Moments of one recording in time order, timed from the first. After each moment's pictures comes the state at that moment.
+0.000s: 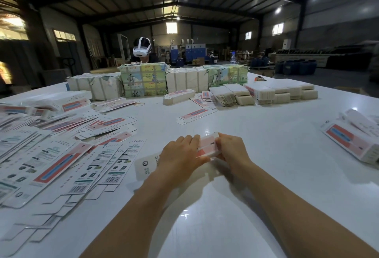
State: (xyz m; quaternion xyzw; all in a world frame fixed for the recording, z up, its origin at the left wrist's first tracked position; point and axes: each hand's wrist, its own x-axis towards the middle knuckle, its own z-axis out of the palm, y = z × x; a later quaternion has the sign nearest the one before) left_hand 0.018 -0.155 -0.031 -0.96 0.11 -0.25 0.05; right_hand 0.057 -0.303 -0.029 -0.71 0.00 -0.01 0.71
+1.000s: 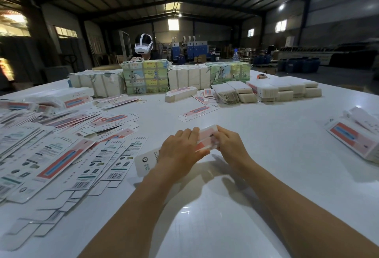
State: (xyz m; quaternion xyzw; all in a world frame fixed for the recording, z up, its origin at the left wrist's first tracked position) left_hand 0.019 -0.152 -0.029 -0.96 0.09 -0.27 0.05; right_hand 0.049 -0.302 -0.027 -0.74 -0.16 -0.06 0.65
